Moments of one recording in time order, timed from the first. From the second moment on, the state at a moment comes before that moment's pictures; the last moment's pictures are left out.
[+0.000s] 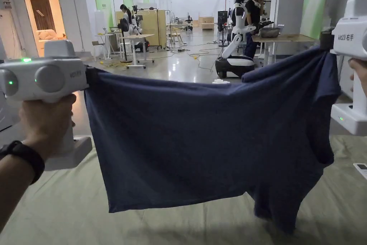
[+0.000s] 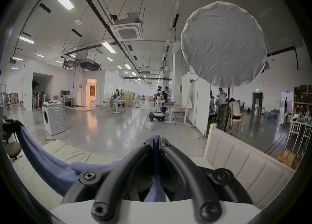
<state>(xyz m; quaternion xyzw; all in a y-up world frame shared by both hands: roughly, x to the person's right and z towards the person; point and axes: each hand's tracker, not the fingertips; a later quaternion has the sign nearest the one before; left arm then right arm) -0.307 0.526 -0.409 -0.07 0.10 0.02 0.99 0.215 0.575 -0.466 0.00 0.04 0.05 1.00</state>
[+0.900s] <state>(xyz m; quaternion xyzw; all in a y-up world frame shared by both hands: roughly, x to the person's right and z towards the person) -0.322 0.219 -0.089 -0.26 0.01 0.13 0.96 0.280 0.243 -0.117 -0.26 0.08 -0.06 0.96</state>
